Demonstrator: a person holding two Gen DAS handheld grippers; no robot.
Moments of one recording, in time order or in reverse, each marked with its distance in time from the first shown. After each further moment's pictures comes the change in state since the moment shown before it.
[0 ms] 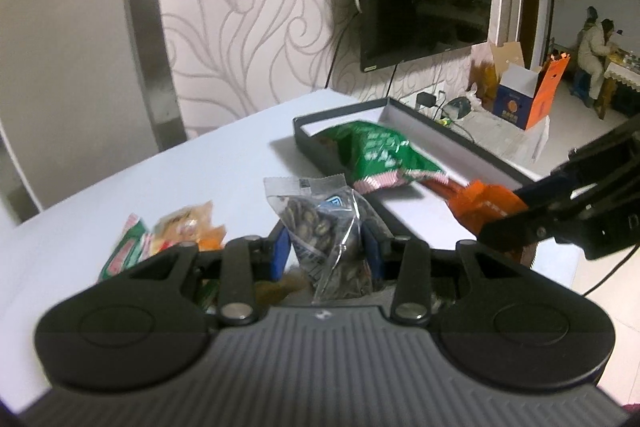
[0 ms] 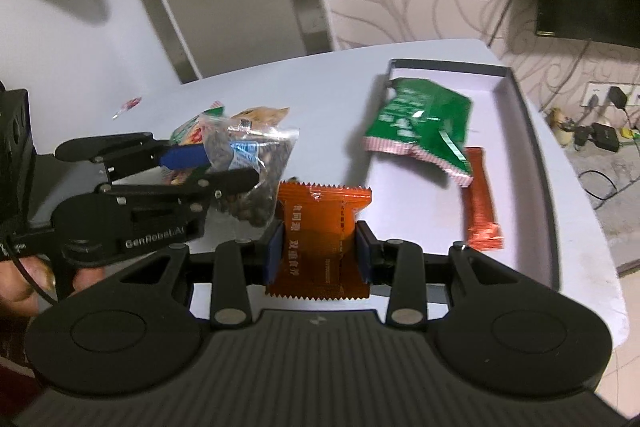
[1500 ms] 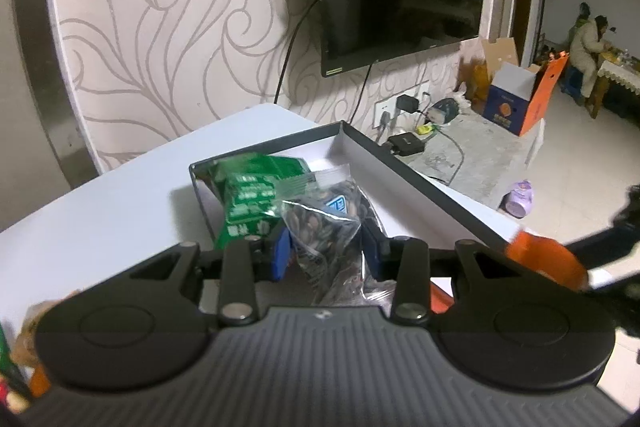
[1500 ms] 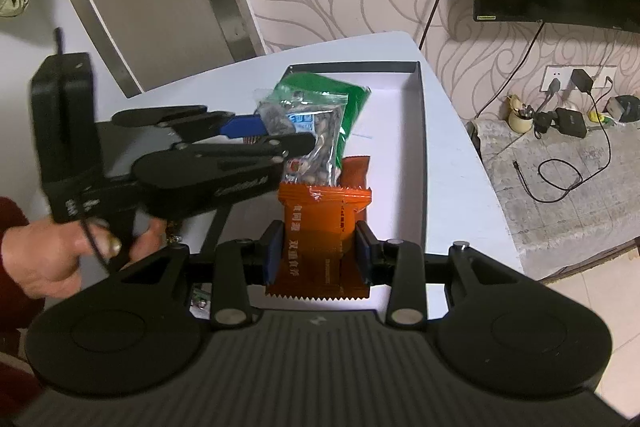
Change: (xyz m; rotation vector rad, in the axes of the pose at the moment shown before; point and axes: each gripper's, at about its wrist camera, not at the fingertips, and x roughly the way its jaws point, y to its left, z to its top) left arm 0.137 -0.063 0.056 0.004 0.025 -0.036; right arm -0.002 -0.096 0.019 0.059 0.027 -0.065
